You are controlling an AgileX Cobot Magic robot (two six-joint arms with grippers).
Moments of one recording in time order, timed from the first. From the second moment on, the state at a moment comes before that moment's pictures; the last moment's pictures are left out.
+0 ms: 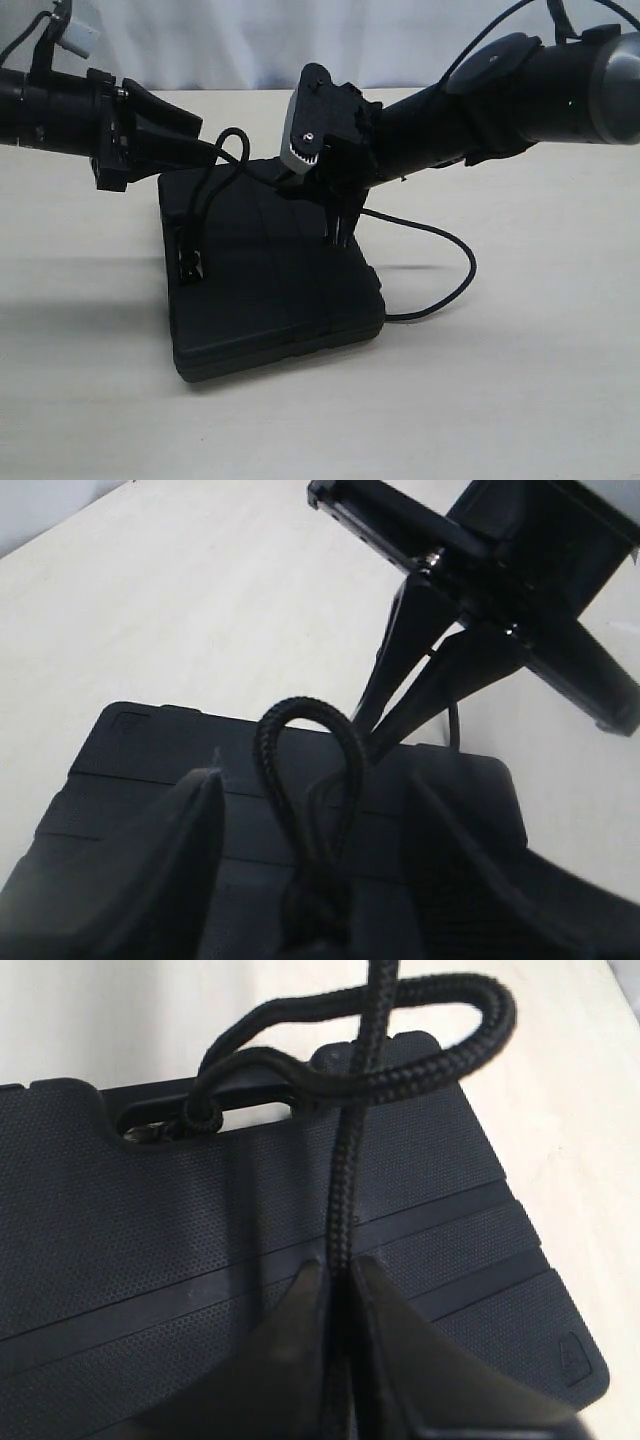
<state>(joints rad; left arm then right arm) -0.02 1.75 -1.00 -1.41 1.08 1.99 0.60 1.84 -1.20 1.09 0.55 -1.92</state>
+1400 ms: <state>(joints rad) -0.02 1.46 -1.02 -1.40 0.98 1.96 0.60 1.62 -1.20 1.06 0.54 -1.61</state>
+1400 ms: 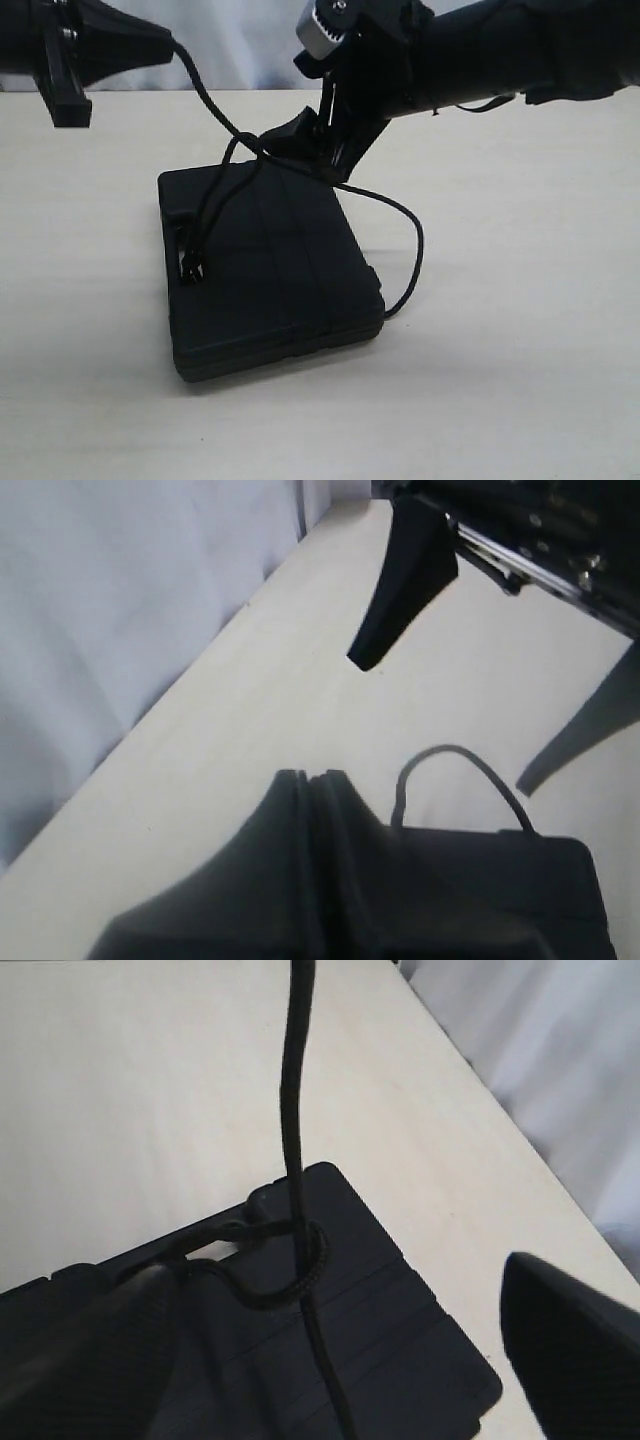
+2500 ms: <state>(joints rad) -0.07 1.34 -1.38 -1.45 0.67 1.77 0.44 1.59 -1.20 0.57 0.63 -1.01</state>
